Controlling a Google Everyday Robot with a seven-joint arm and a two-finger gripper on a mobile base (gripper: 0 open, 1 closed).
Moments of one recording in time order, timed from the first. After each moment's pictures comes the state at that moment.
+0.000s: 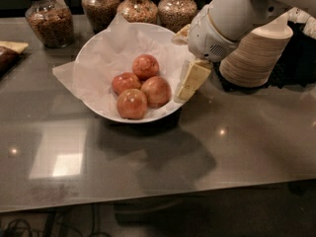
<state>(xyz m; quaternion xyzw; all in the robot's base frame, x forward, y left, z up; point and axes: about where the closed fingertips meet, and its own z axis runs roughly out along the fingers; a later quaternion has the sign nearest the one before) 0.546 -0.056 0.937 -0.70 0.65 0.06 0.29</state>
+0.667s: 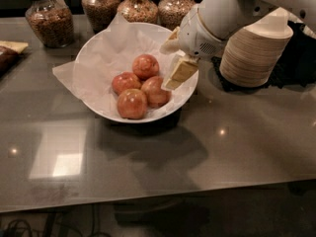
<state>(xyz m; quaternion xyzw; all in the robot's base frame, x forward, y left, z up) 0.559 -0.037 0.935 -0.70 0.64 0.07 0.30</state>
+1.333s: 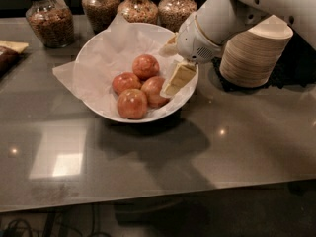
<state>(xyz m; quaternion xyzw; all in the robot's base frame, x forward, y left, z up) 0.566 -0.035 0.918 -0.70 0.64 0.10 0.29</state>
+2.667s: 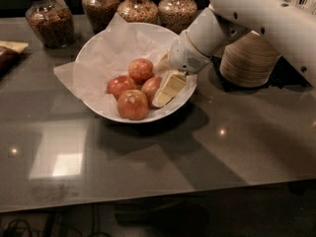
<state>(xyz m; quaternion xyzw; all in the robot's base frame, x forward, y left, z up) 0.572 -0.017 0.872 -0.68 0.66 0.19 0.25</state>
